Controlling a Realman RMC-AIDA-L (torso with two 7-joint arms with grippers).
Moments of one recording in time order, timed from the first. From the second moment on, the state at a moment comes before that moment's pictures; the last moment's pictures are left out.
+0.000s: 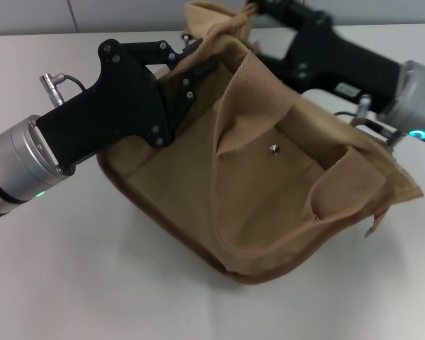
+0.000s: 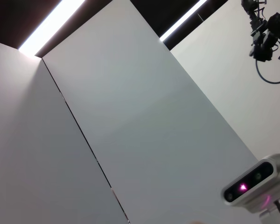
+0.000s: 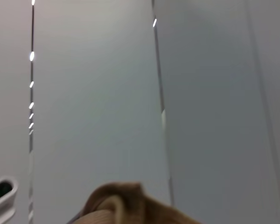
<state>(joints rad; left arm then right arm) -0.62 -2.08 0.69 0.14 1.49 1.87 -0.17 0.60 2.08 -1.18 -0.41 -1.10 -1.52 0.96</state>
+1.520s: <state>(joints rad) -0.64 -2.08 0.69 0.17 1.48 1.88 -0.18 0.33 2.08 -0.71 -0.47 -1.13 -1.75 0.86</state>
